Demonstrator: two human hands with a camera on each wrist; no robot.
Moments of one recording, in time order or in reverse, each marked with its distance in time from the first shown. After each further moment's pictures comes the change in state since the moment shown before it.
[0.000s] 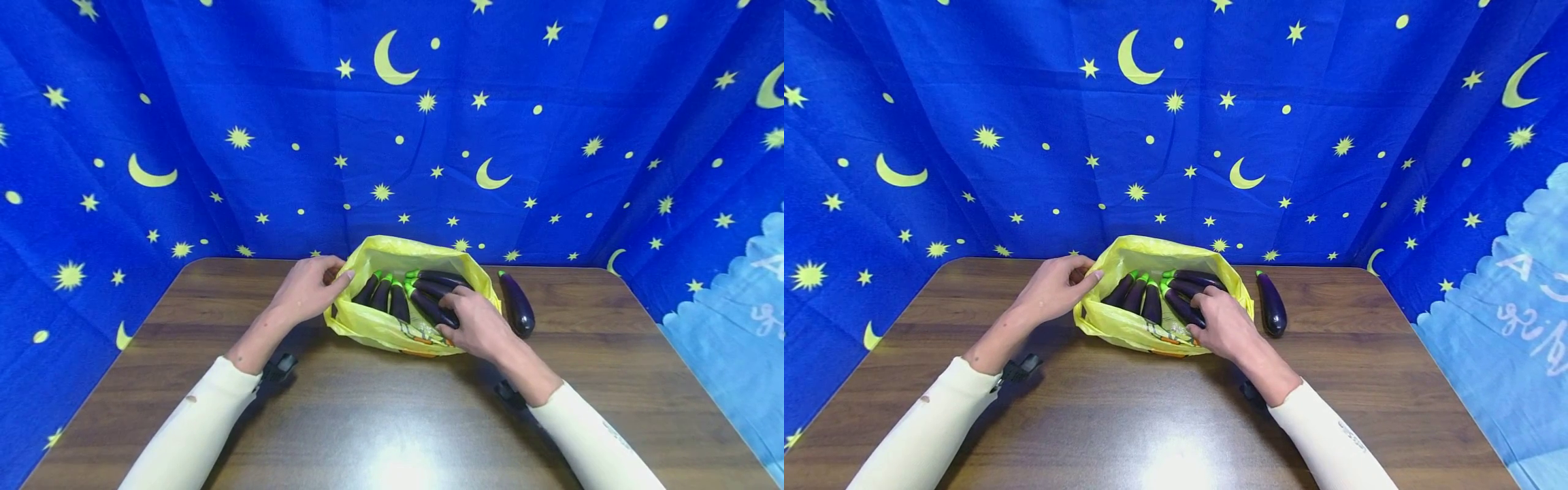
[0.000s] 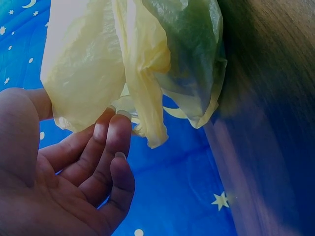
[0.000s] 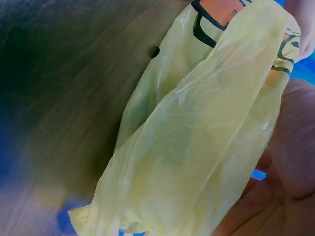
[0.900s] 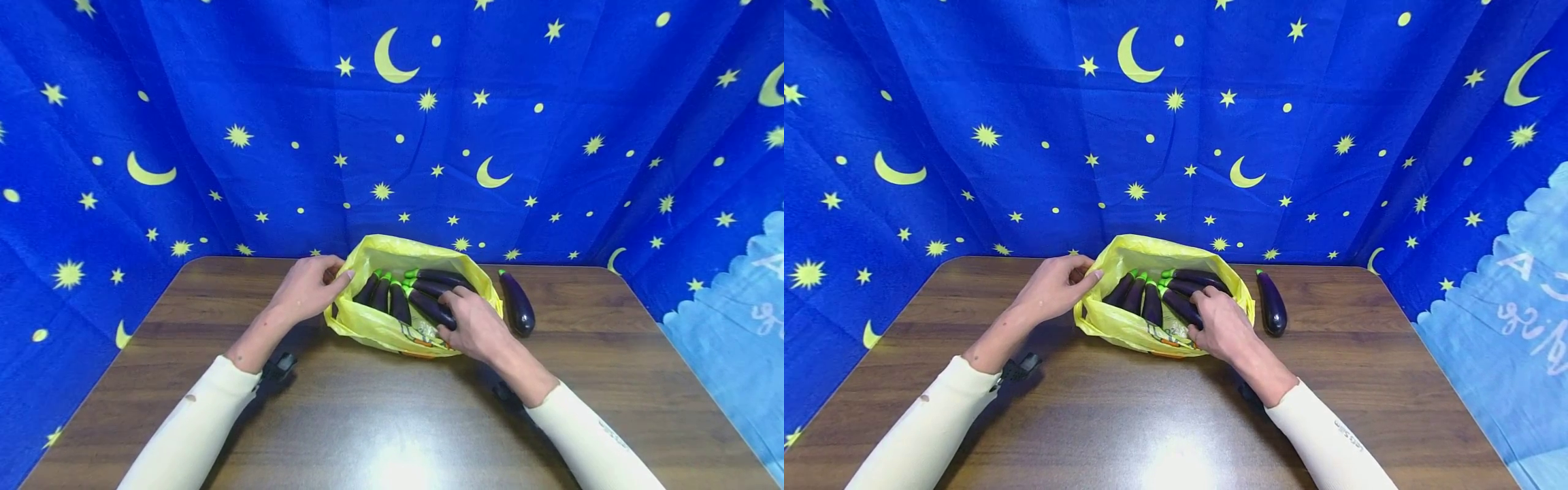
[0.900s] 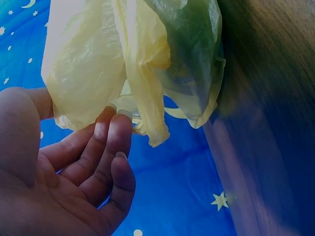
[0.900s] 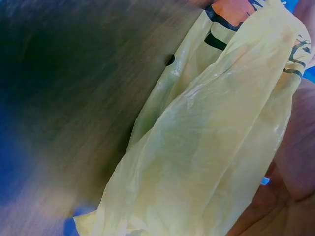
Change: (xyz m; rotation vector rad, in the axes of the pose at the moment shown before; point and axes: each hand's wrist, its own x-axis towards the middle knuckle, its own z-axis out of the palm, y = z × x) left_hand 0.000 -0.002 0.001 -0.004 -0.012 -0.004; right_hand 0.000 0.000 0.009 -0.075 0.039 -0.002
